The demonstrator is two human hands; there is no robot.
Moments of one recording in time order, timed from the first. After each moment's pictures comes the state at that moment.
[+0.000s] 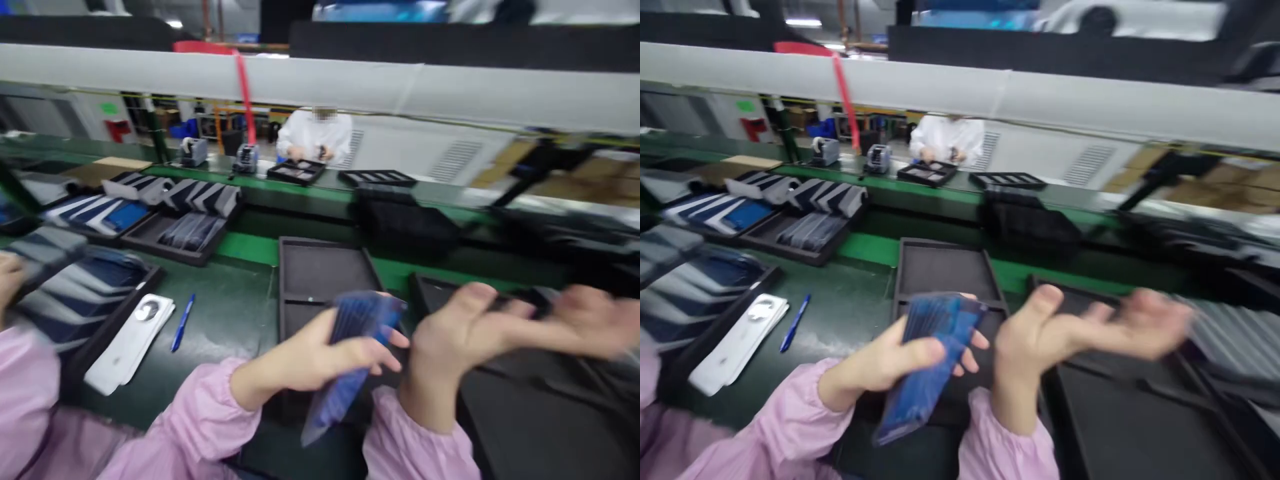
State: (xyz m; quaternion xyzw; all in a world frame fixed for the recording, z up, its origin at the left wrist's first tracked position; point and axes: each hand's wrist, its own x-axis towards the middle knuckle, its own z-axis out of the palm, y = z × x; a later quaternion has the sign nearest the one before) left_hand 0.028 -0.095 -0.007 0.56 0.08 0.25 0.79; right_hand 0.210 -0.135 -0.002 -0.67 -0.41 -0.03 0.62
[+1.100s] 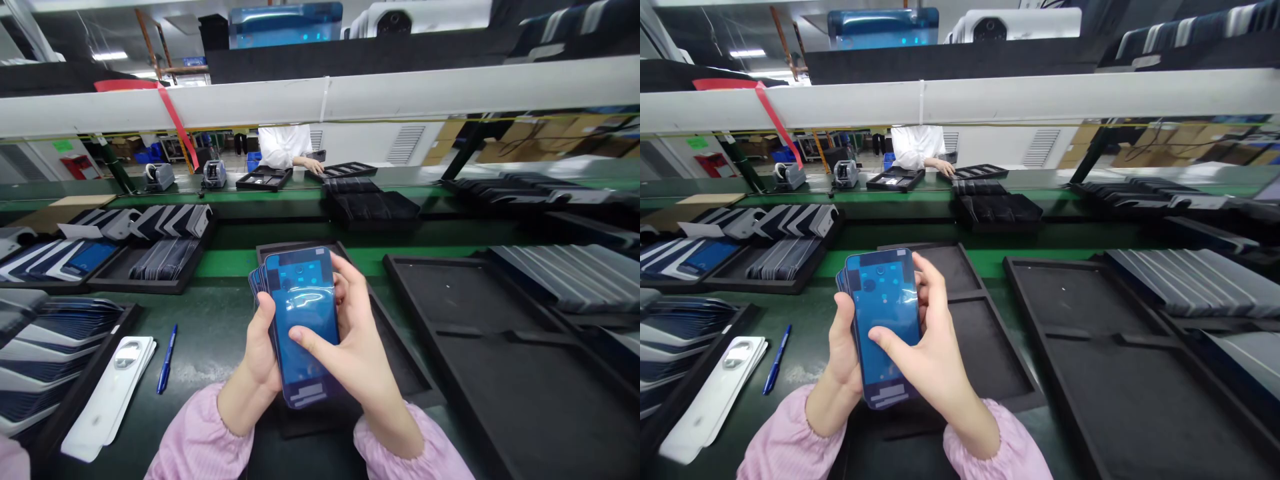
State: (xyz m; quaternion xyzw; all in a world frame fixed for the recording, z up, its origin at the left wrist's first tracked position) left_hand 0.044 -0.088 -0.012 0.25 0.10 0.33 0.91; right_hand 0.145 -0.141 0.000 -0.51 -0.47 0.30 0.65
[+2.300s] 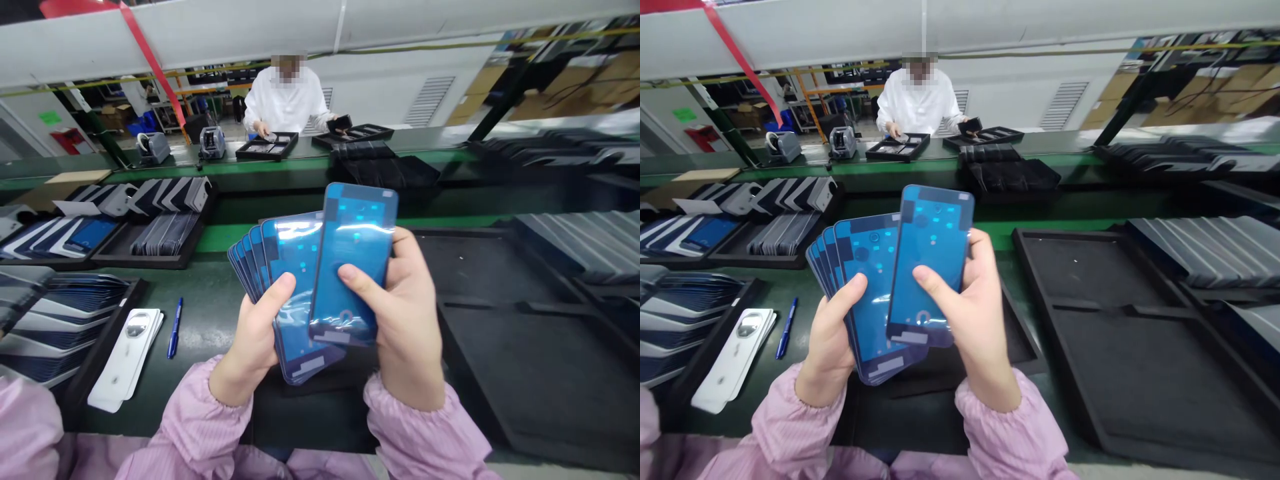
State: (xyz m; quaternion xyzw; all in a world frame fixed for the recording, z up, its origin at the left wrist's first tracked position) left_hand 0.034 -0.097 0.002 0.31 0.27 0.46 0.79; right_hand 0.170 -0.137 0.005 -0.47 -0.36 0.29 0.75
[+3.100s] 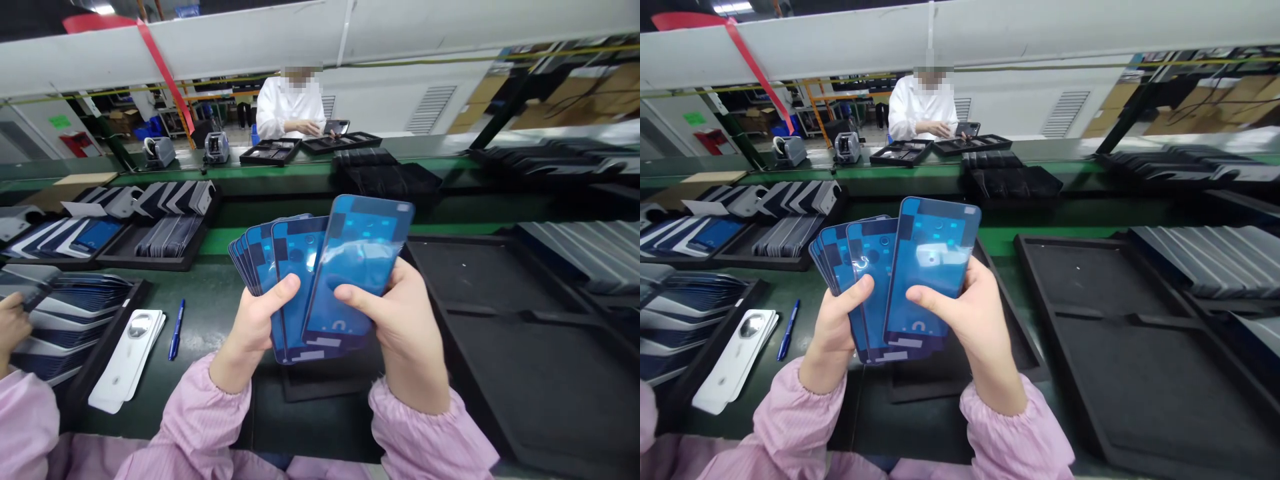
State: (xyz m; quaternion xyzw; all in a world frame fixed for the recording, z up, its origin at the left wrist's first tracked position) left_hand 0.030 -0.081 -0.004 0.37 0.23 0.44 0.79; right_hand 0.181 -0.139 0.001 -0.50 -0.39 0.35 0.69
